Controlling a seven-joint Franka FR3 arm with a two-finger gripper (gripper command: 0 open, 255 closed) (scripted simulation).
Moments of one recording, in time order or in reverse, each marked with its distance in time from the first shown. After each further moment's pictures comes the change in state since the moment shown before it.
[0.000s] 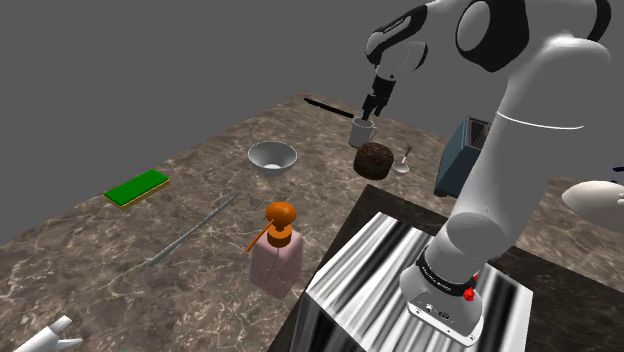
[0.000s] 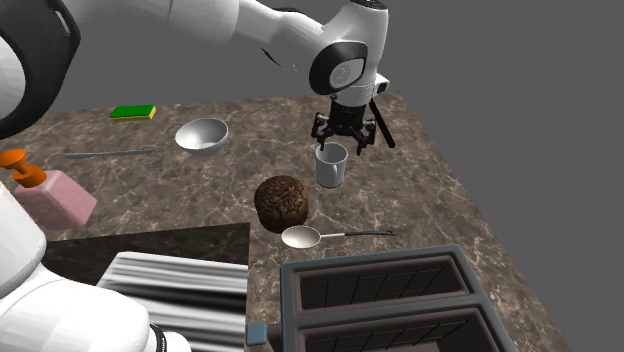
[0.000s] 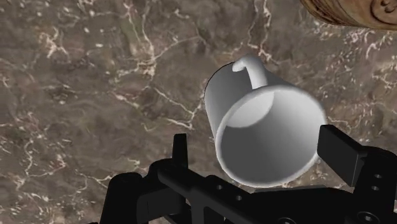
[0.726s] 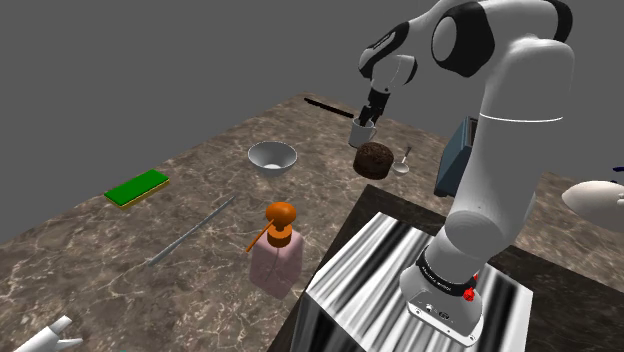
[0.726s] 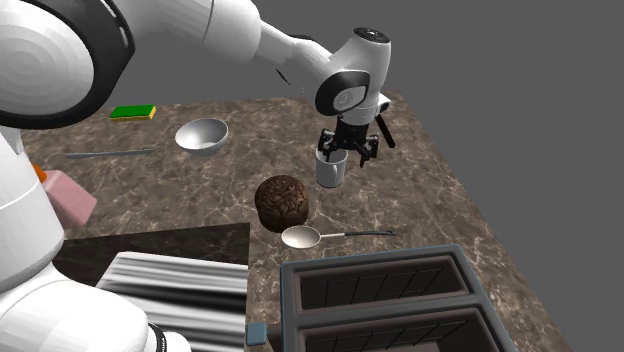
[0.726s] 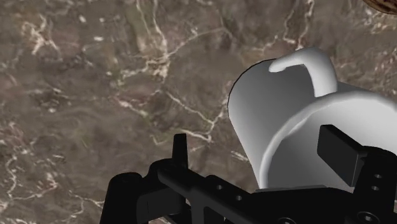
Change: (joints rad) arm -0.043 0.134 0.025 0.024 0.100 0.075 -0.079
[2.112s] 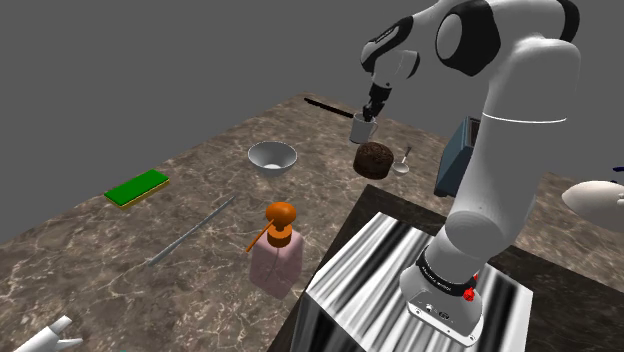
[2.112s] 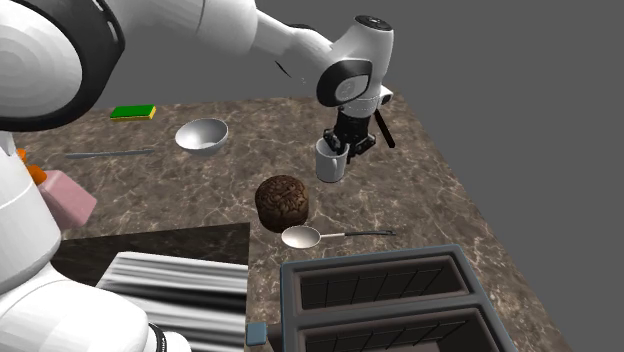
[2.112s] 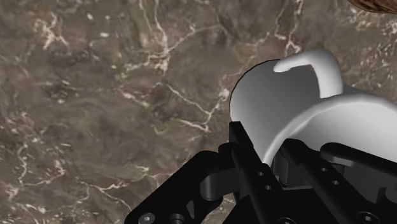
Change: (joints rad) arm 0.006 -0.025 -0.009 0.022 -0.022 -0.040 0.017
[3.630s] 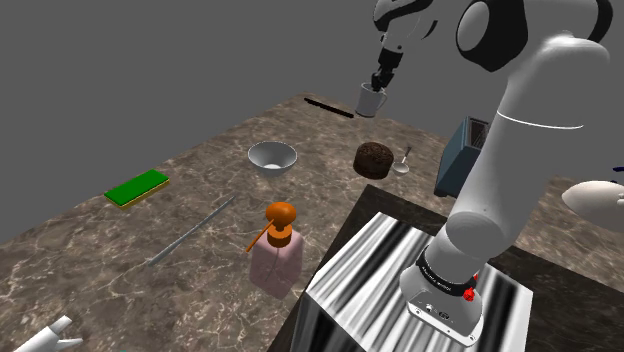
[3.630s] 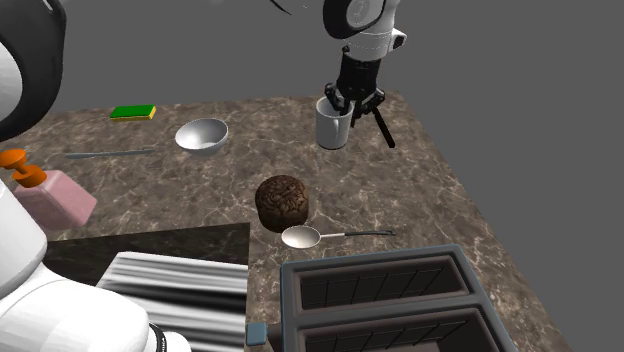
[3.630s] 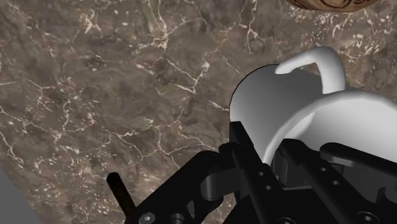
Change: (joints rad) arm 0.018 -0.107 -0.028 0.188 -0.093 -0.269 0.080
